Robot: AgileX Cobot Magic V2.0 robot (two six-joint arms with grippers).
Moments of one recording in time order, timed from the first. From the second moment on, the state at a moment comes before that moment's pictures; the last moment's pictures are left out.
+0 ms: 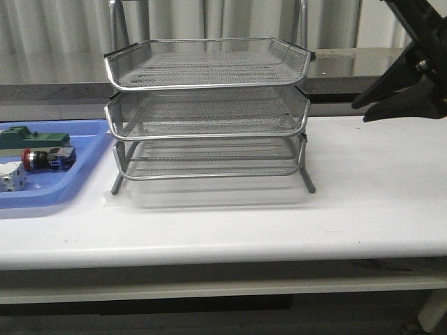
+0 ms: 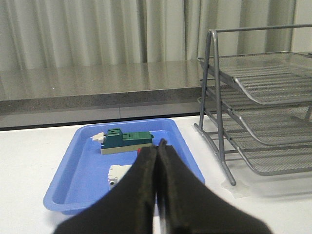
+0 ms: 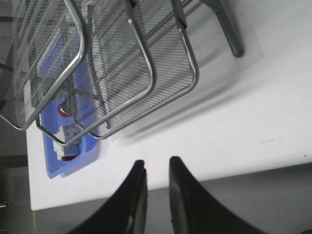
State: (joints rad) left arm -0.06 0.00 0.00 0.08 0.04 -0.05; right arm 0.08 1.39 -0.70 1.42 0.49 -0.58
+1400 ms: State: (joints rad) left arm -0.06 0.00 0.00 0.08 0.04 -0.05; right arm 0.08 1.92 -0.98 1.80 0.78 -0.98
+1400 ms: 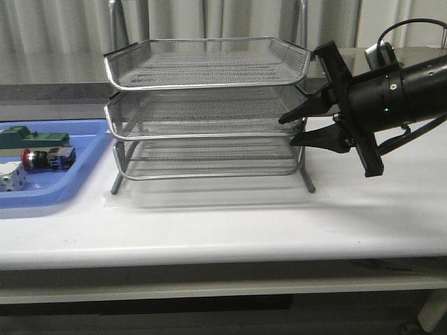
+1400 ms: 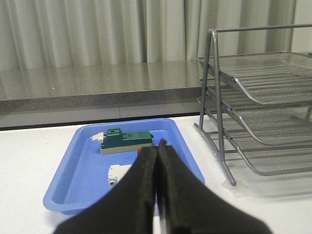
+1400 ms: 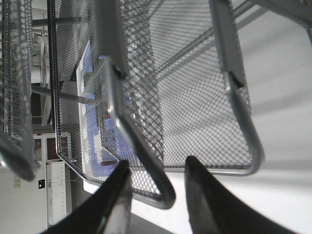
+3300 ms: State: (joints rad) left arm -0.06 0.00 0.00 0.08 0.04 -0.05; right arm 0.07 1.83 -0.69 1.83 0.93 -1.04
